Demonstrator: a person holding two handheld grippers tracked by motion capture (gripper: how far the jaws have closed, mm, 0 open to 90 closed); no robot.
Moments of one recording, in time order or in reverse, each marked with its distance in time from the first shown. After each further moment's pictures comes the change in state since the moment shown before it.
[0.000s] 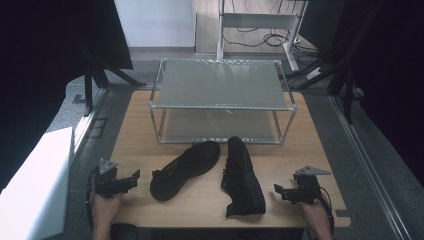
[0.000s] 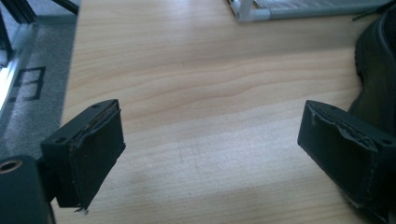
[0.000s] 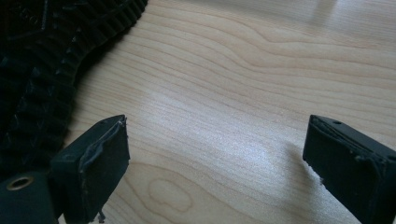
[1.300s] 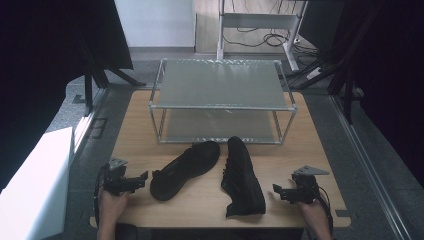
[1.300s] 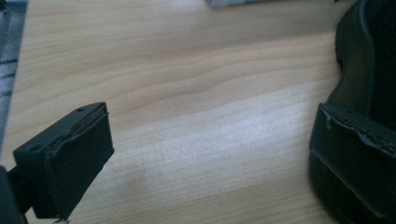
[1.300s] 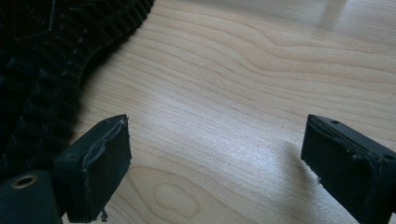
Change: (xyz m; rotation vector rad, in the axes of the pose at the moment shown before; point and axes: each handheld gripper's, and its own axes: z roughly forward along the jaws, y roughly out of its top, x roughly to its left) left arm -0.014 0.007 0.013 0.071 -0.049 0.030; right arm 0.003 0.001 0.002 -0.003 0.006 -0.013
